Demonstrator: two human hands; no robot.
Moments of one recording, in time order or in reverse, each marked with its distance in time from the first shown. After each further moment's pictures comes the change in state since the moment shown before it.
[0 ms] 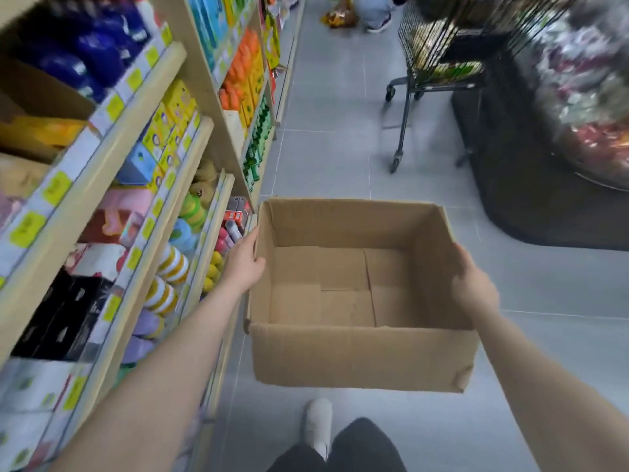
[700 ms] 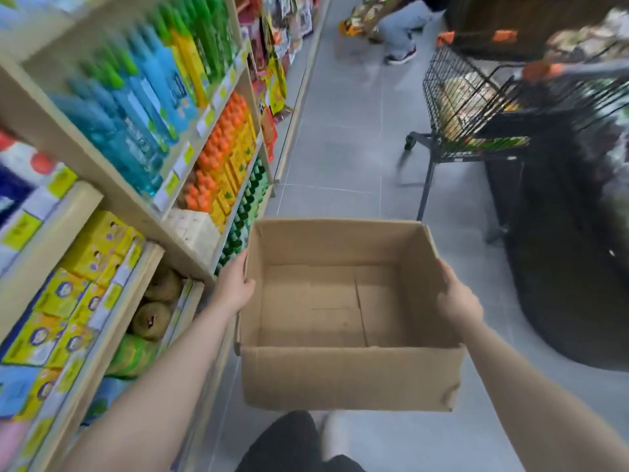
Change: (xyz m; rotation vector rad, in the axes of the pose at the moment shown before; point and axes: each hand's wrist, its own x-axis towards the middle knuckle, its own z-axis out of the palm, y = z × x) left_hand 0.451 0.098 0.001 -0.029 -0.009 -0.134; right_hand 0.462 -0.197 -0.030 -0.022 -0.145 -0.079
